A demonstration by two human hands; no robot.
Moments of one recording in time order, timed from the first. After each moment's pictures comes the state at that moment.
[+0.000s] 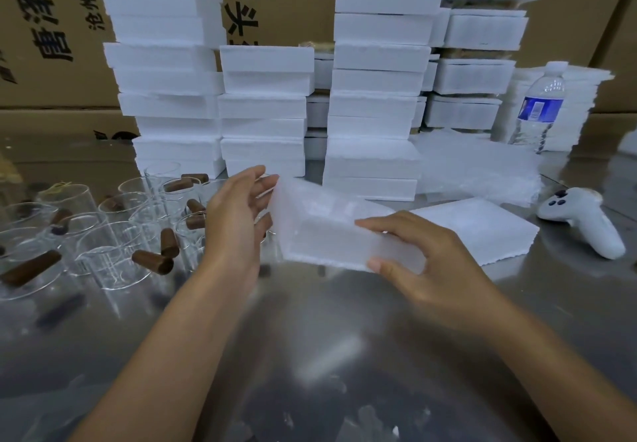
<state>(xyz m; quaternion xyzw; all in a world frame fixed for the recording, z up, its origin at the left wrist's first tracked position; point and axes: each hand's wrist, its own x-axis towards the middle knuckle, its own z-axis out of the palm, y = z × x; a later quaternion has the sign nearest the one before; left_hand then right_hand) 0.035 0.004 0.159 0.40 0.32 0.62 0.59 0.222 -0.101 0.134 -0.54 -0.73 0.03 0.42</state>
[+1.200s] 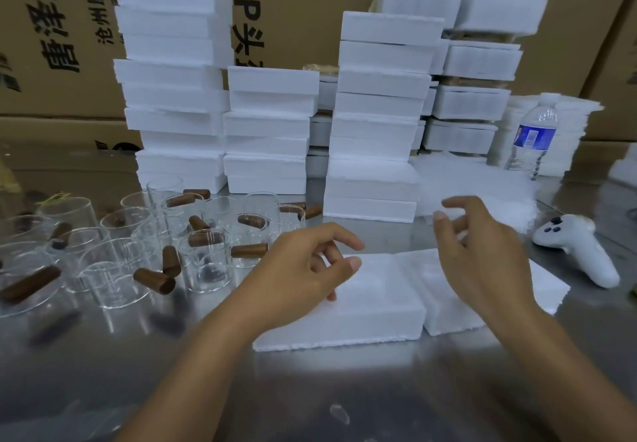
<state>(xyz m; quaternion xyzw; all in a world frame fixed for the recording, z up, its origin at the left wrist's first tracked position) 0.039 -0.021 0.155 0.81 0.27 0.33 0.40 0.241 -0.091 0.160 -0.74 -0.51 -0.12 0.43</state>
